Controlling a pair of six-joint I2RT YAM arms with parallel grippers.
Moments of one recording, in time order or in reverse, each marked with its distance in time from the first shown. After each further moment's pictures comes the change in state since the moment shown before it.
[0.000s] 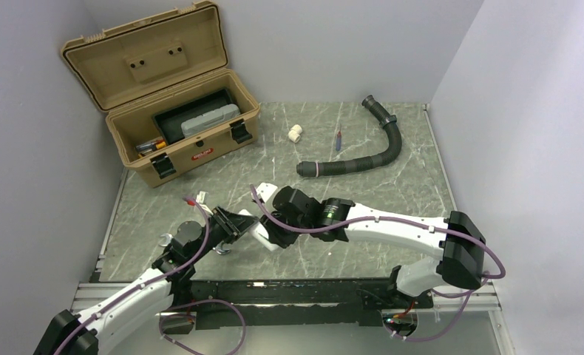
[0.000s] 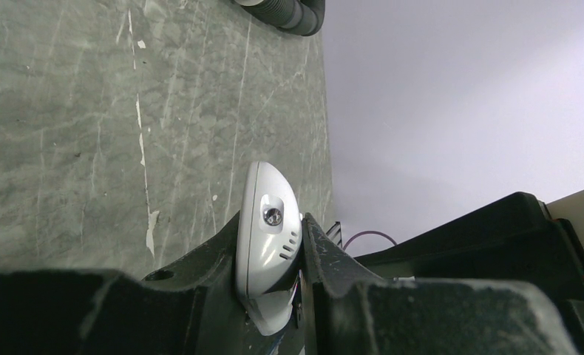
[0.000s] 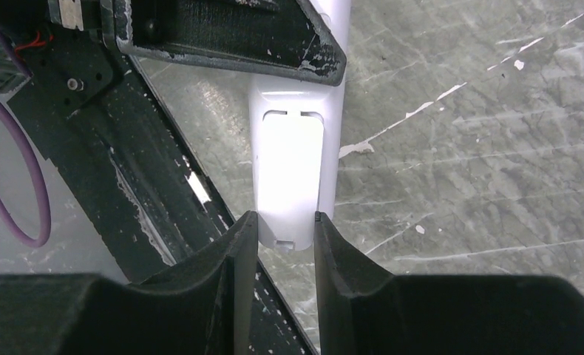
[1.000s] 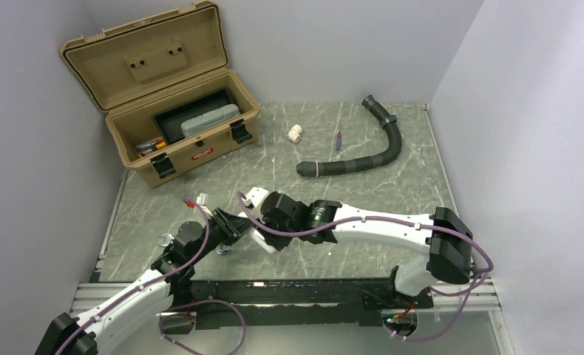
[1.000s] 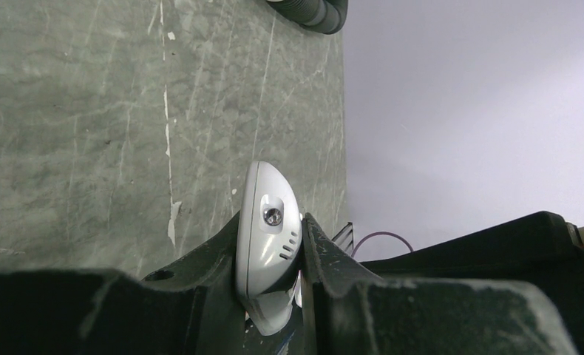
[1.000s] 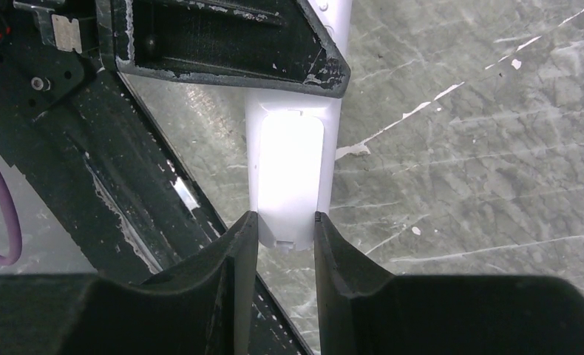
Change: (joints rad) left arm 0.000 -0.035 0.001 -0.087 -0.016 0.004; right arm 0.050 0.084 0.069 -0.051 0.085 0.000
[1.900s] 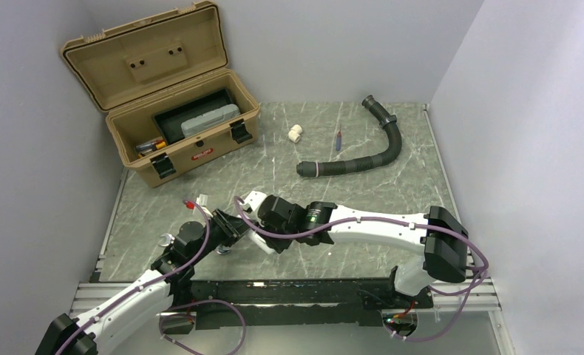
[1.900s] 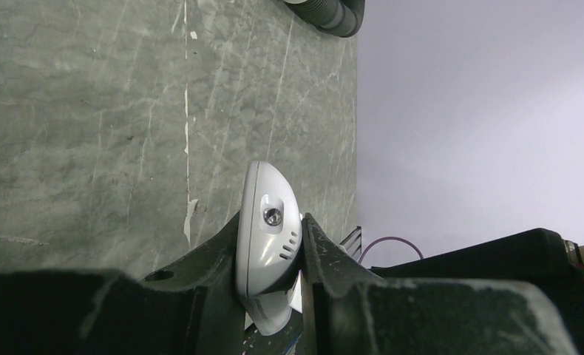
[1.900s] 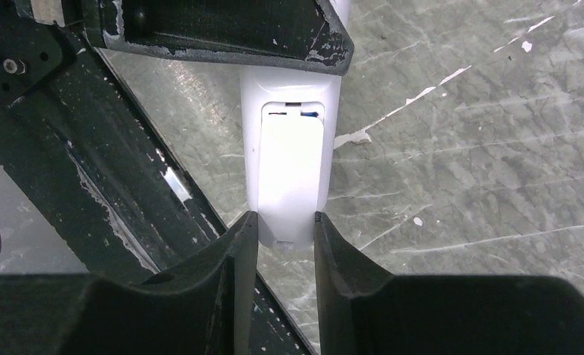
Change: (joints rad) left arm 0.000 -0.006 0.000 -0.050 -0.019 0.000; right arm 0.018 0.031 0.007 -0.034 0.018 0.001
